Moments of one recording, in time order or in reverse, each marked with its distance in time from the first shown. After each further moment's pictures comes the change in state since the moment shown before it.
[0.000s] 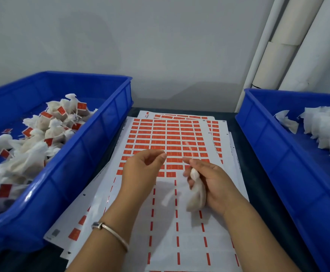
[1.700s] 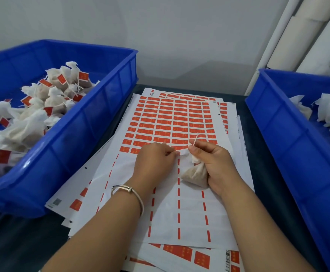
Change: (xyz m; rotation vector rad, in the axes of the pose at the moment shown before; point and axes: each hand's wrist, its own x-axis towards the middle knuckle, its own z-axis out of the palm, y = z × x) left_hand 0.004 -0.039 0.033 0.436 -0.070 0.205; right_hand 0.022 0.027 -0.006 -0.110 0.211 -0.106
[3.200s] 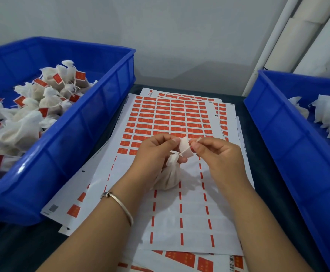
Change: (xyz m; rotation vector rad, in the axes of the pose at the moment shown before) left_hand -0.010 0.031 -0.044 -1.007 -0.220 -0.314; right_hand -0.027 -0.030 0.007 -0.405 0.040 -0.398
